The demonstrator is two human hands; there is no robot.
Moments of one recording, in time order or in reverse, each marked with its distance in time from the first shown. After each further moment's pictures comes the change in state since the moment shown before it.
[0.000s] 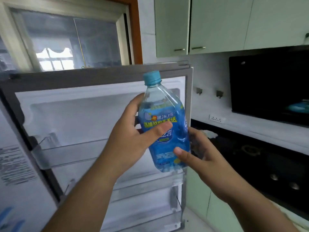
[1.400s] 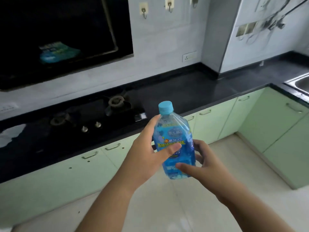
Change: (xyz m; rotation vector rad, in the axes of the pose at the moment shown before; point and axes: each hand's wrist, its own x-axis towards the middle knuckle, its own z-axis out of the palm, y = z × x) left_hand -0.190 0.046 0.620 -0.296 -1.255 -0.089; right_hand -0.492 0.014 -0.366 -0.091 1.239 0.542
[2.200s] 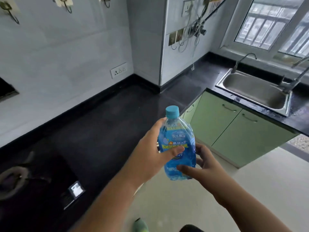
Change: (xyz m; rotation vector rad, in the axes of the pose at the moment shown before) left_hand 0.402 -0.045 0.103 -0.160 -0.586 0.154; right_hand 0.258 -0.021 -0.151 0.058 0.539 0.168
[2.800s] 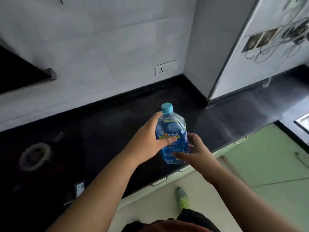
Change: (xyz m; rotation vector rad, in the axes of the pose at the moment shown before) left_hand 0.164 -0.074 -0.100 0.289 0.387 -0.343; right_hand 0.294 -0.046 0.045 -0.261 -0.445 0.085
